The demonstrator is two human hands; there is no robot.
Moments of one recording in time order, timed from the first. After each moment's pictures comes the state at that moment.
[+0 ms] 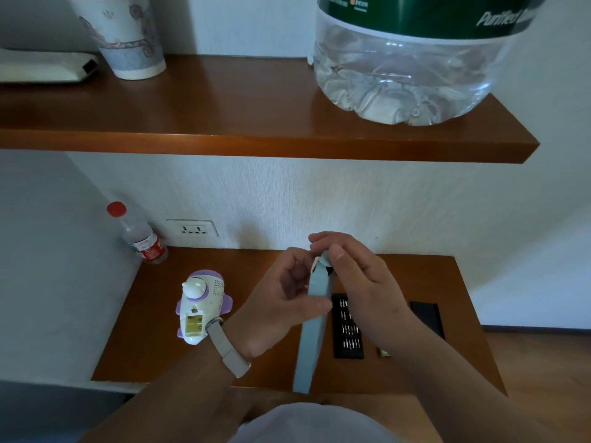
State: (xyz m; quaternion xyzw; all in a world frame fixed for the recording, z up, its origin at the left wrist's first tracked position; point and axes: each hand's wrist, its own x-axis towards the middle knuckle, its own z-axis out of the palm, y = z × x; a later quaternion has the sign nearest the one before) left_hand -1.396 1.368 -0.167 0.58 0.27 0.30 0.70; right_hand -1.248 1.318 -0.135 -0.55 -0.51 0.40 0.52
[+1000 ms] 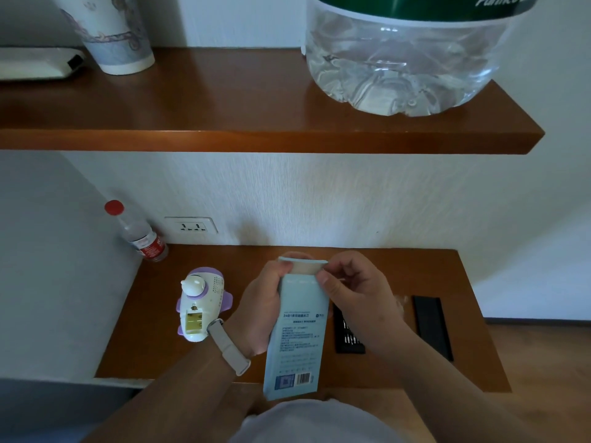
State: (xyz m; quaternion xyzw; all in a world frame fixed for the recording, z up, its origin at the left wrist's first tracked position) left_hand -1.393 1.374 -0.179 0.37 0.36 0.28 0.81; right_hand -1.242 1.315 -0.181 -0.57 -0.44 0.45 0.53
